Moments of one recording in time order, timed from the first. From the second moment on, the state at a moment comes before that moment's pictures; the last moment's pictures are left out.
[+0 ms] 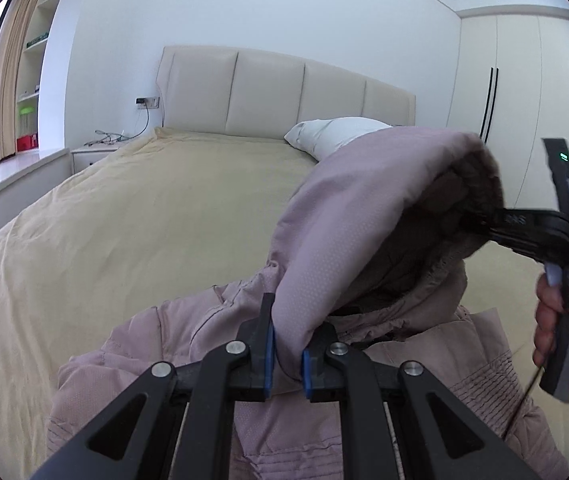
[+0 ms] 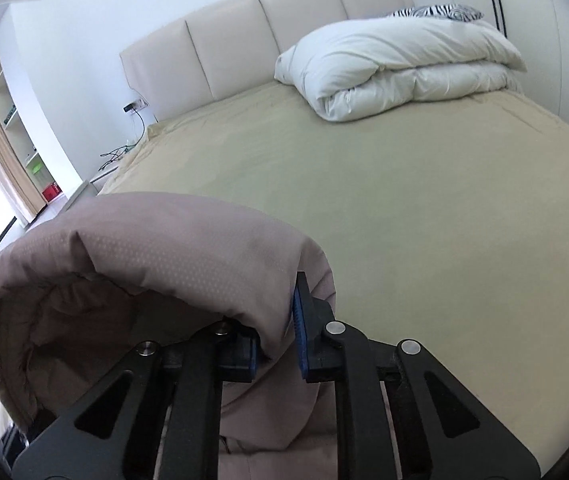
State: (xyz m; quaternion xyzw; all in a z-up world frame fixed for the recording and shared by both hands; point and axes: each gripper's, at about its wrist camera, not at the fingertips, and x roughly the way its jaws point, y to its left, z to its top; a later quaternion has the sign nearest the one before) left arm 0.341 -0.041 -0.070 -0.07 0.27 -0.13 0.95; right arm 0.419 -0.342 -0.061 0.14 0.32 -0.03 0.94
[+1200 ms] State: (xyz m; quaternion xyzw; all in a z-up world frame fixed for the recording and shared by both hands) left arm 0.335 -0.050 -0.091 -0.03 0.41 -0.11 0.91; right arm 0.204 -0.279 -0.073 0.04 0.31 0.03 0.95
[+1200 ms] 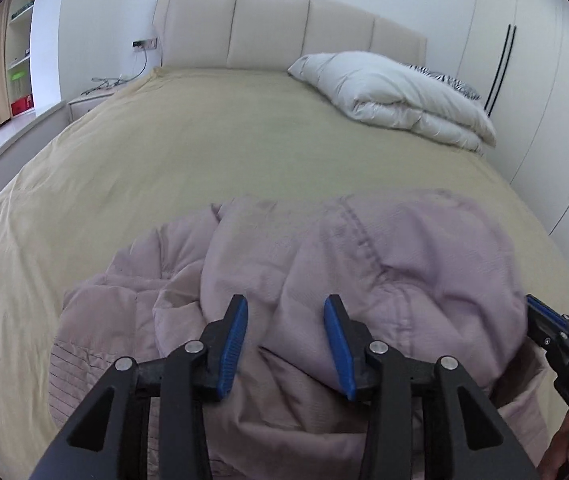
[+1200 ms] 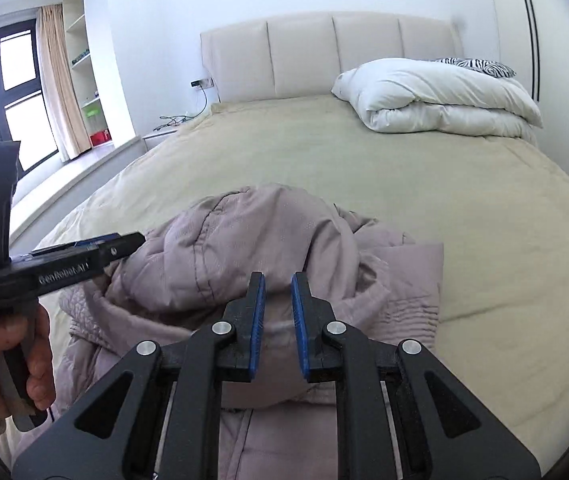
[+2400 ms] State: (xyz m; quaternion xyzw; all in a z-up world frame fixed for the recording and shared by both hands) left arm 0.374 -0.057 -0.154 0.01 0.40 -0.14 0.91; right arm 0.364 -0.286 -0.116 0.07 0.39 0.06 0.92
